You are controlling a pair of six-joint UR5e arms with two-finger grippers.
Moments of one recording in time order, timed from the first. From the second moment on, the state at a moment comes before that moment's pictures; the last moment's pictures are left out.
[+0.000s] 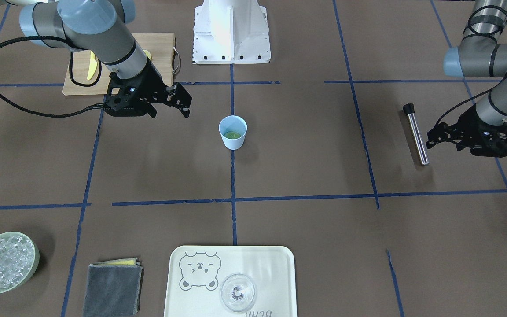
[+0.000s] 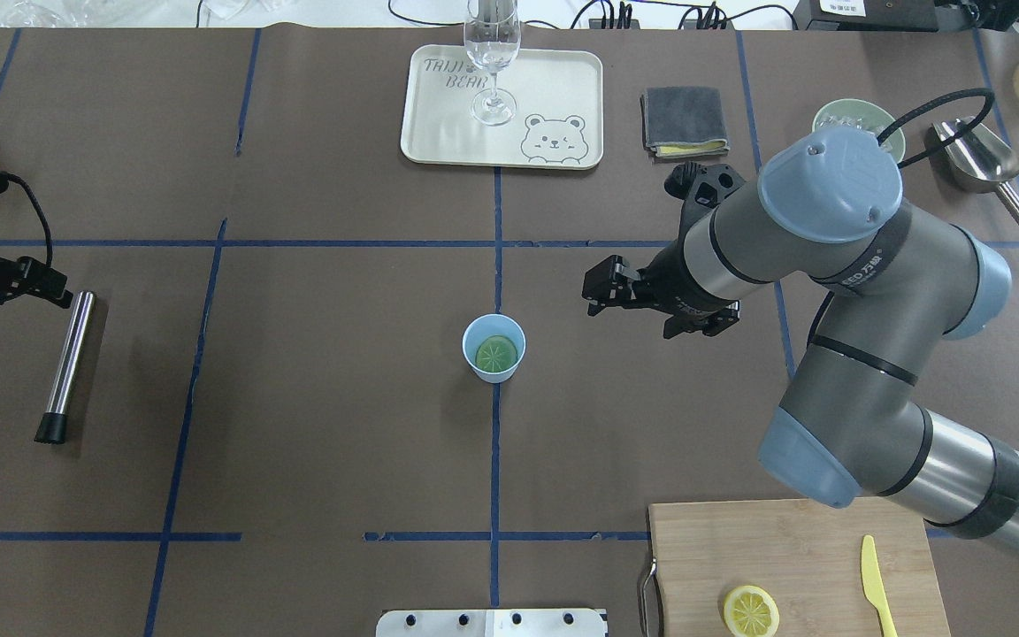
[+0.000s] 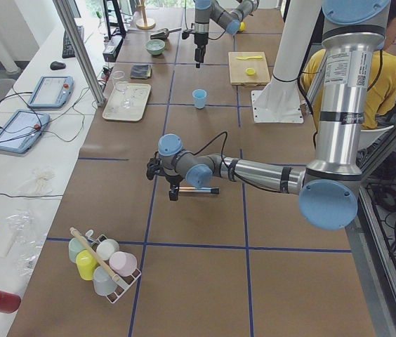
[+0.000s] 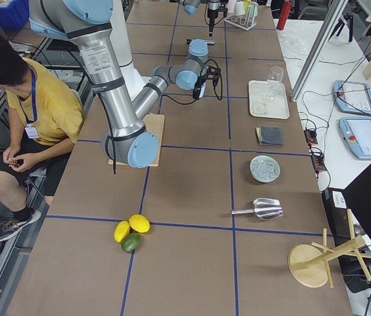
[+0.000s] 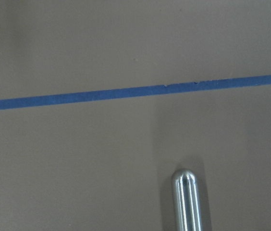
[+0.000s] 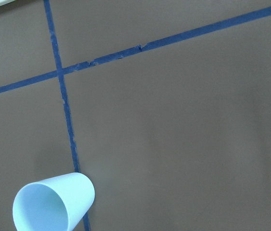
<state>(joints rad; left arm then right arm) -1.02 -1.63 -1.58 -2.03 -2.26 -0.67 0.65 -1.14 1.91 -1.37 2.06 1.42</state>
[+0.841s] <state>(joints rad) -0.95 -1.66 -1.53 -2.03 -2.20 -0.68 0.64 -1.15 1.91 -1.37 2.06 1.42</state>
